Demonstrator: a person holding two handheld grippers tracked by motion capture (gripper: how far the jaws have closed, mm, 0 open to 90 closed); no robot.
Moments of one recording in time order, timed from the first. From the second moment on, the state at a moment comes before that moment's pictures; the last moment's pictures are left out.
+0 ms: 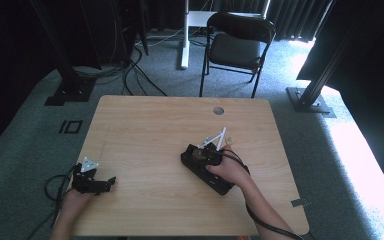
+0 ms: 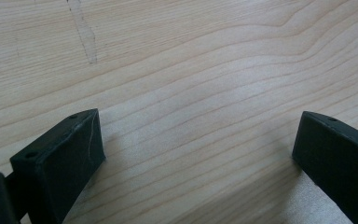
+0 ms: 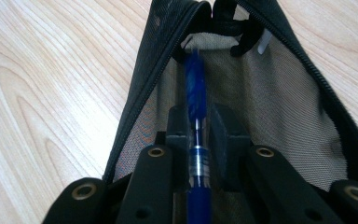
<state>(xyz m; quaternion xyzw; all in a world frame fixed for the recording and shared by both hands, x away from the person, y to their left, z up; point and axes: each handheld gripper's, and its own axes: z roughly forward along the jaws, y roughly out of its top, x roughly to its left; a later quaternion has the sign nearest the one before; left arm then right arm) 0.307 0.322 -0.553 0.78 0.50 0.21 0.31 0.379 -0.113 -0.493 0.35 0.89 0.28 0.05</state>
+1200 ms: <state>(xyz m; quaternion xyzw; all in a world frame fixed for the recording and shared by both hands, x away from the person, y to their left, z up) 0.307 0.322 -0.553 0.78 0.50 0.21 0.31 0.404 -0.201 -0.456 0.46 0.79 0.39 0.15</state>
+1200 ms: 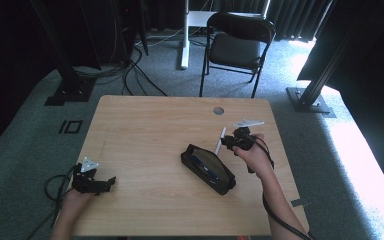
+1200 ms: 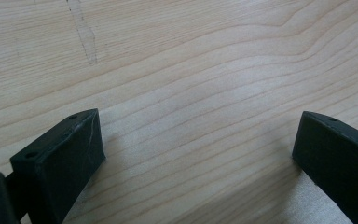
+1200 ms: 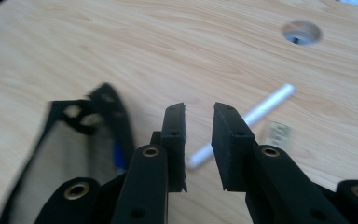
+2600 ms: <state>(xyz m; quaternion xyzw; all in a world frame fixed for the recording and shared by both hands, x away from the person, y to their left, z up) 0.307 0.322 -0.553 0.78 0.50 0.21 0.31 0.465 -0.208 -0.536 0.57 0.75 0.29 0.17</state>
